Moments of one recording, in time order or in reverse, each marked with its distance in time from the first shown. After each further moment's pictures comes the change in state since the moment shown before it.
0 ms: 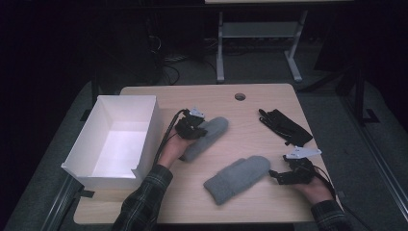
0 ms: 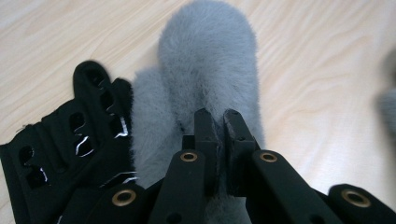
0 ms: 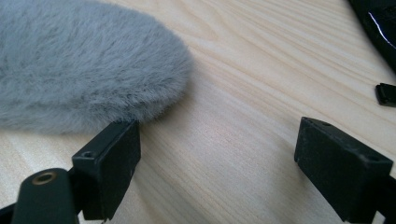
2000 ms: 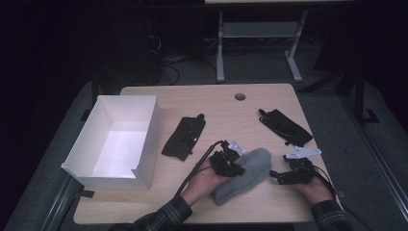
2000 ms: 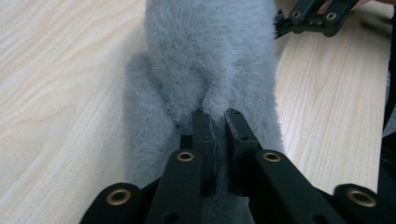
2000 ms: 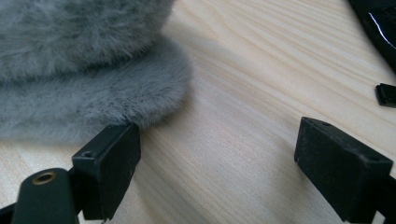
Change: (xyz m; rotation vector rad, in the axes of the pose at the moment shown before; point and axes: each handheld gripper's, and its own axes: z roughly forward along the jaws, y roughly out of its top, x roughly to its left) left arm -0.147 0.000 0.016 0.077 -0.251 0.086; right arm 0.000 0.000 0.000 -0.004 -0.001 -0.006
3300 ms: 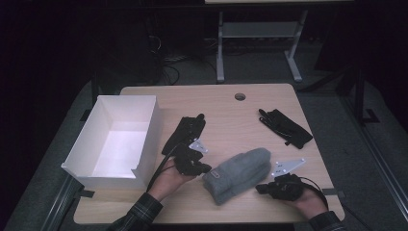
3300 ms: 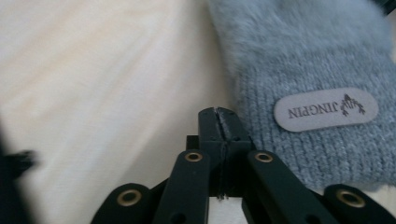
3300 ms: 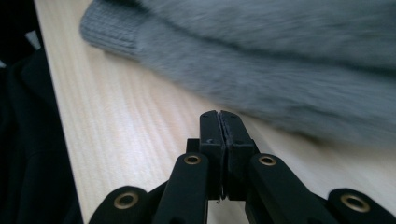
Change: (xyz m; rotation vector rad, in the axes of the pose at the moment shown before) left arm 0.047 -0.068 -0.053 0.028 0.025 -0.032; right arm 0.066 0.008 -0.013 0.111 0.377 -0.122
